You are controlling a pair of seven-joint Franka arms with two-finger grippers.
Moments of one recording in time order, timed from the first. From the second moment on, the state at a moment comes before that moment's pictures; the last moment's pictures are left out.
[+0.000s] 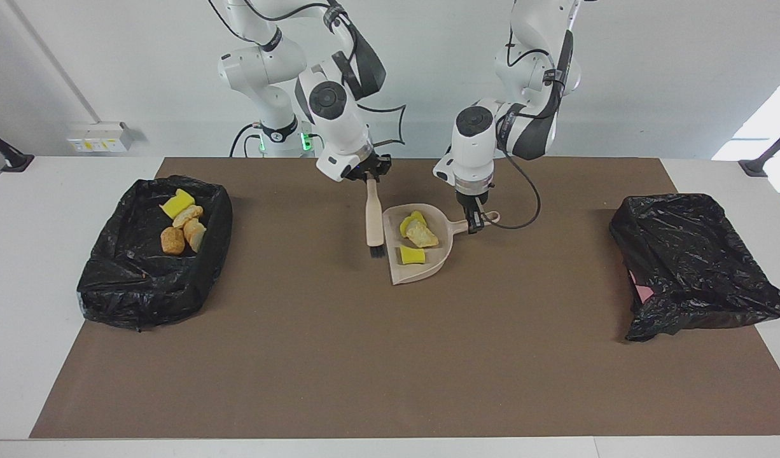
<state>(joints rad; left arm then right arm) -0.60 0.06 0.01 -2.21 0.17 2.20 0.82 0.31 -0.08 0.17 -2.14 0.24 1.80 0.32</state>
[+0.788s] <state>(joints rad) -0.48 0.04 0.03 -2.02 0.10 2.04 0.89 0.42 -0.13 0.21 -2.18 0.24 1.76 0.52</state>
